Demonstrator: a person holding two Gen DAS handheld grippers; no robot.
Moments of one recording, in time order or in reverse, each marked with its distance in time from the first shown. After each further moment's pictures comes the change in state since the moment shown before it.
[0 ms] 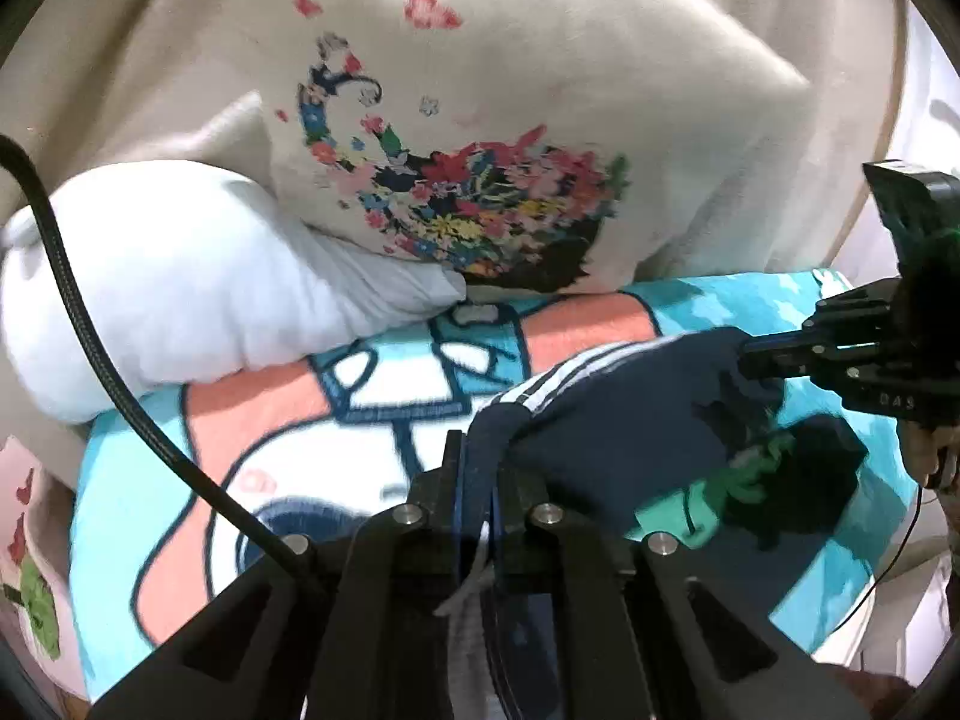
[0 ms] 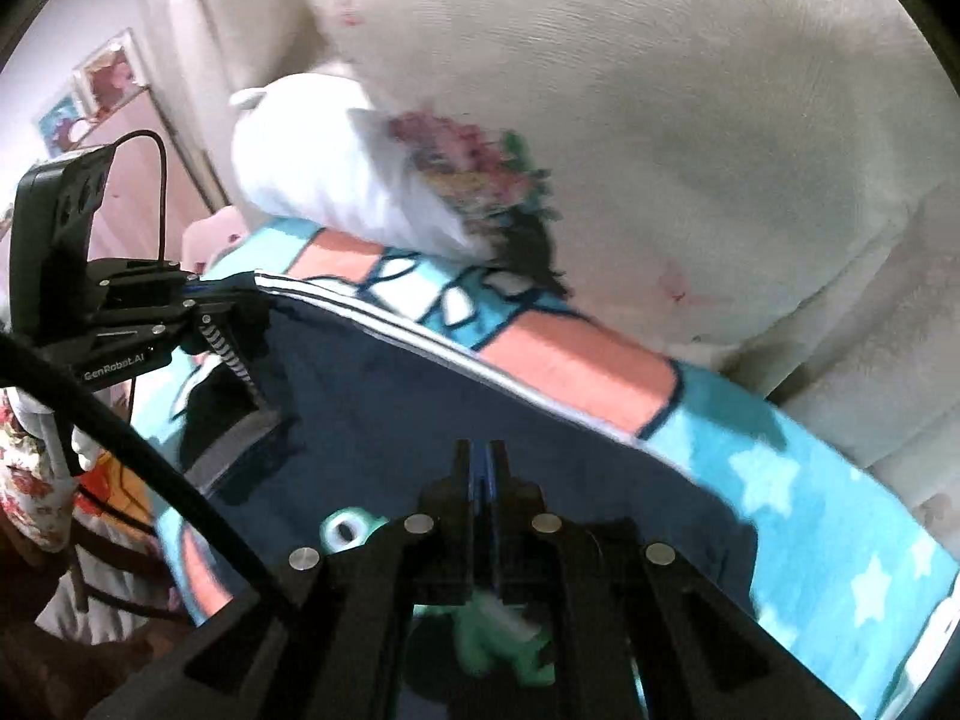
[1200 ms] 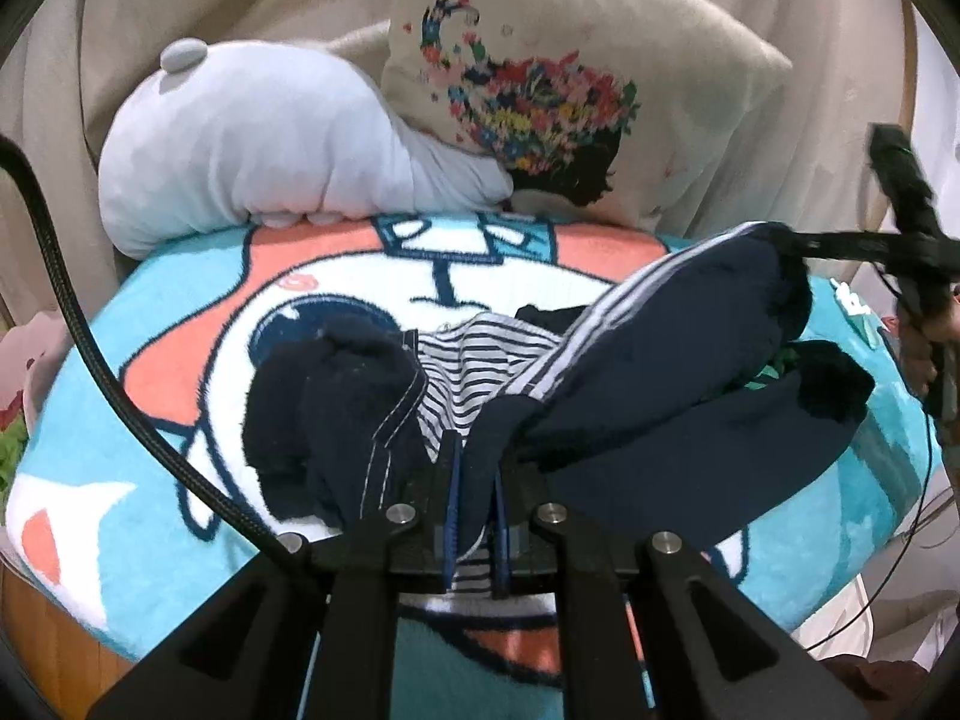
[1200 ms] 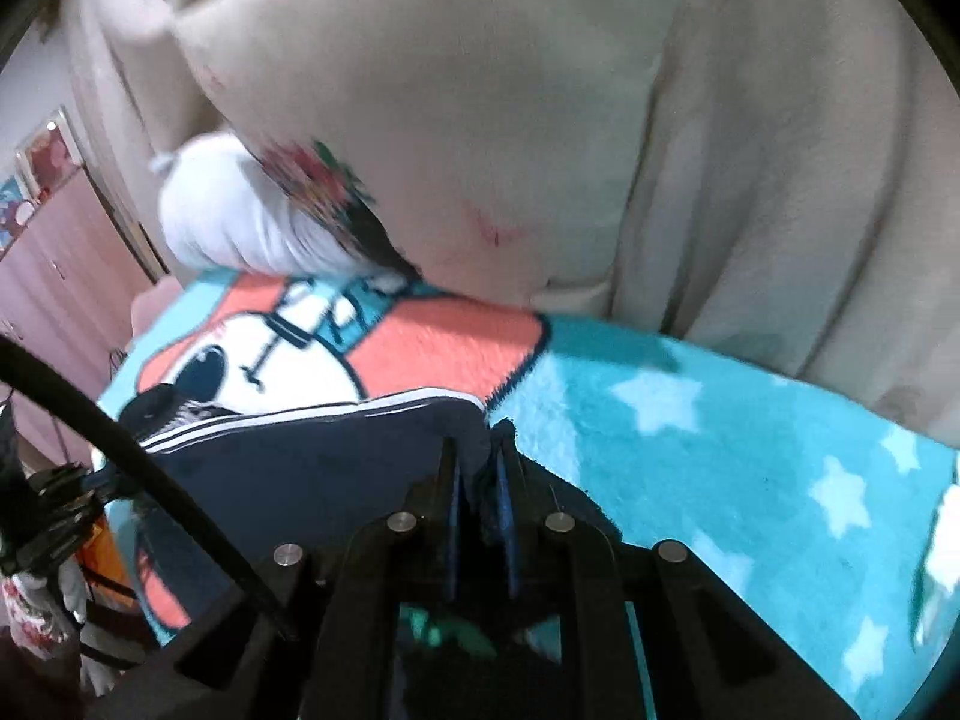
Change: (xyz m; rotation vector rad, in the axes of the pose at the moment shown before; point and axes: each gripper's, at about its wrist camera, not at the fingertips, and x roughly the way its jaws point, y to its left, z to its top) left arm -0.019 -0.022 -0.132 -0.175 -0.086 0.081; right arm -0.031 -0.051 -0.056 0.173 -0.140 -0.139
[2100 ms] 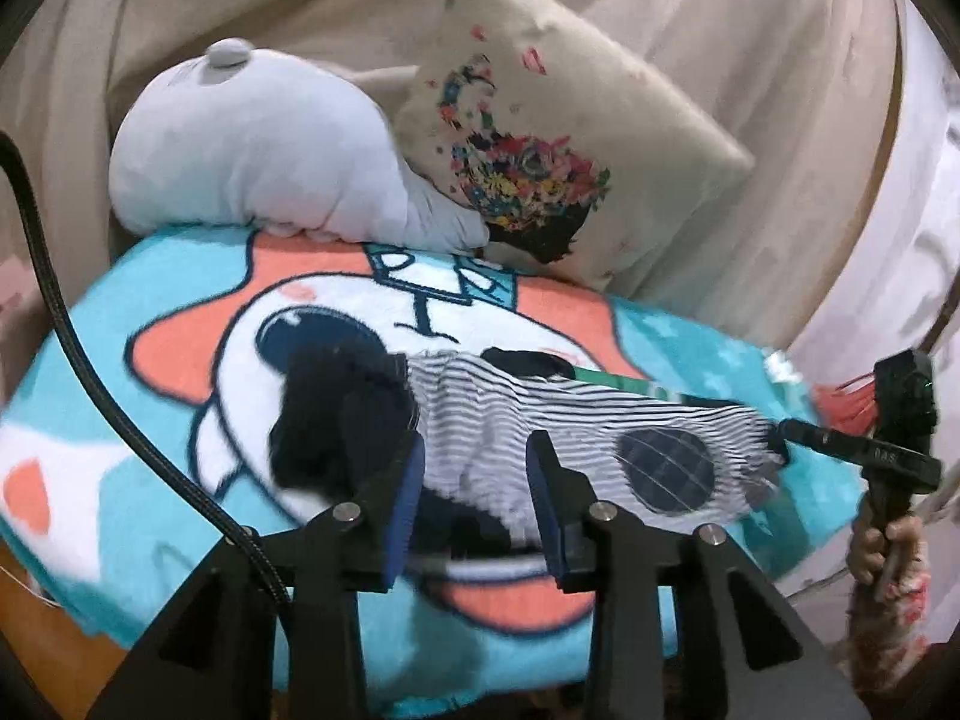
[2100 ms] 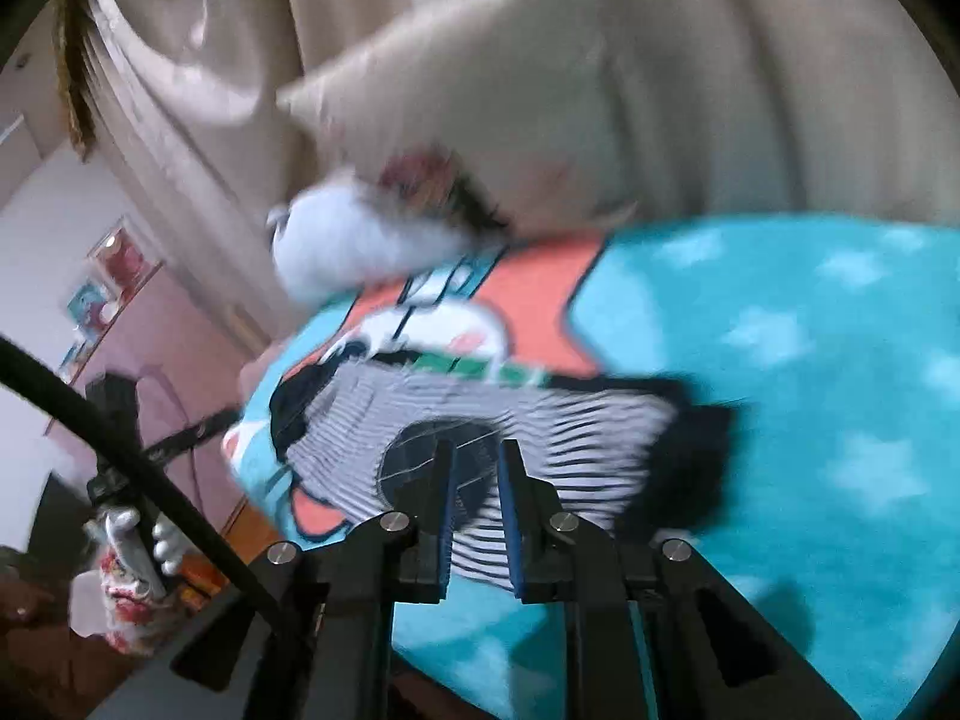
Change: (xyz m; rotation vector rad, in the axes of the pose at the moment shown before) left arm -0.040 0.014 0.014 -0.128 -0.046 -0.113; right arm -0.056 0.018 -0.102 0.208 -0.072 0.262
